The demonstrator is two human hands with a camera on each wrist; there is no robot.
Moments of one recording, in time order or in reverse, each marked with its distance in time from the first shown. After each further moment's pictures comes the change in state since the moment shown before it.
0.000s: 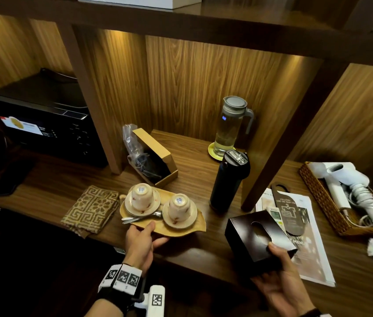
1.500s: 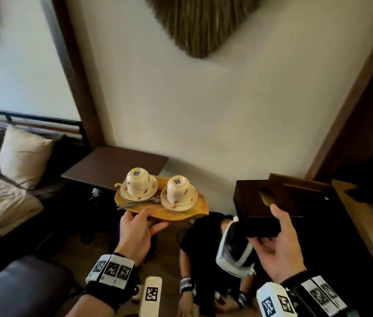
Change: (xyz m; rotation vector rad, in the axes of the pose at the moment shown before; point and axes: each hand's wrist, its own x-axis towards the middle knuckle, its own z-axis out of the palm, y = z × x) left_hand -0.585 -0.045 -0.419 -0.789 1.125 0.798; right_hand -0.374 0.346 0.124 -0.815 -1.118 0.533
